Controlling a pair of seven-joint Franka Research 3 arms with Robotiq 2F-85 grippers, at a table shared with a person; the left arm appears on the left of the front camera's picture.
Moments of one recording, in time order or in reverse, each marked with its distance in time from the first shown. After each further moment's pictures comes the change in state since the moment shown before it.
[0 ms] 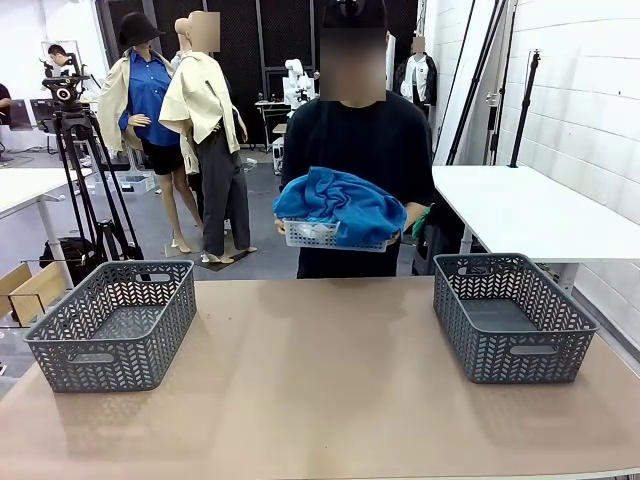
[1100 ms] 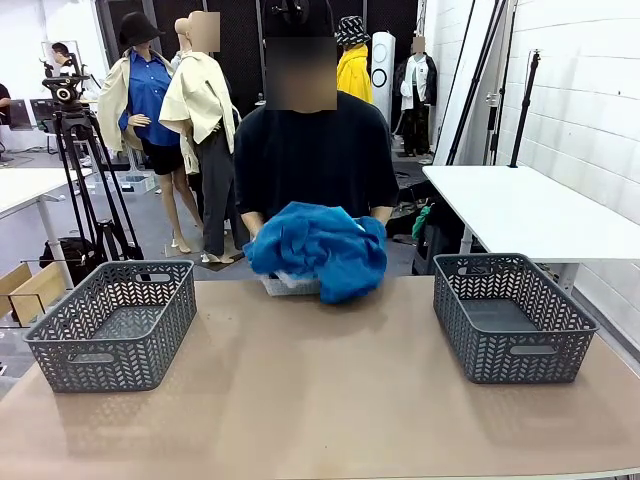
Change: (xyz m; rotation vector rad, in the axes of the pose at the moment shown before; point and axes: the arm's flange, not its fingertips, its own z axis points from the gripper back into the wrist) left arm 0.000 0.000 0.000 0.000 0.000 0.000; right arm 0.000 0.000 0.000 0.000 0.000 0.000
